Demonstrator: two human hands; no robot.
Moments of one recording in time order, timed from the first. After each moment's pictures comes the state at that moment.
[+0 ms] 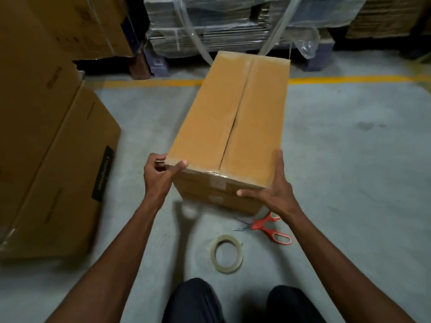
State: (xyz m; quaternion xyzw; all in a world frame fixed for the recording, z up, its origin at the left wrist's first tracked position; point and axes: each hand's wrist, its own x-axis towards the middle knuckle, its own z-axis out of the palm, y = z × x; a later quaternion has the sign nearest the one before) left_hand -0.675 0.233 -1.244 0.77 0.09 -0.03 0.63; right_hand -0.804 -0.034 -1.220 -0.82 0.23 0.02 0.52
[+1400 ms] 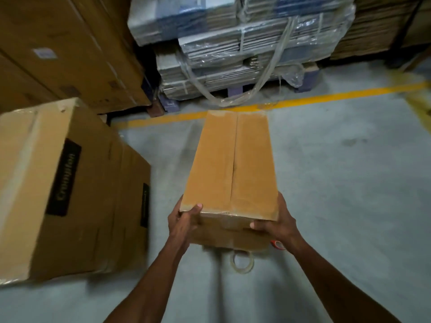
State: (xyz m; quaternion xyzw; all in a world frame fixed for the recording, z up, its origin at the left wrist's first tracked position) left_hand -0.719 0.222 -1.031 0.66 0.28 -0.20 0.66; right_hand -0.822 -0.032 -1.070 -0.74 0.32 0.08 0.58
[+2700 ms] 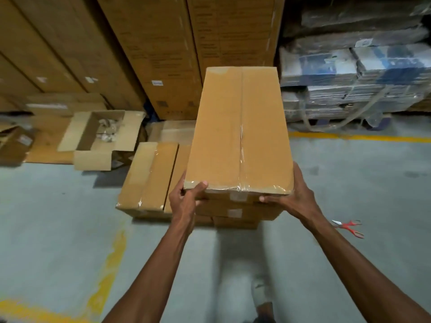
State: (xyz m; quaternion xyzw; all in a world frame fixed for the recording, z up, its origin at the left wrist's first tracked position) left_hand -0.791 0.824 -0.597 0.62 0.24 -0.04 0.75; right_hand -0.838 0.551 -0.598 -0.82 0.17 0.02 0.54
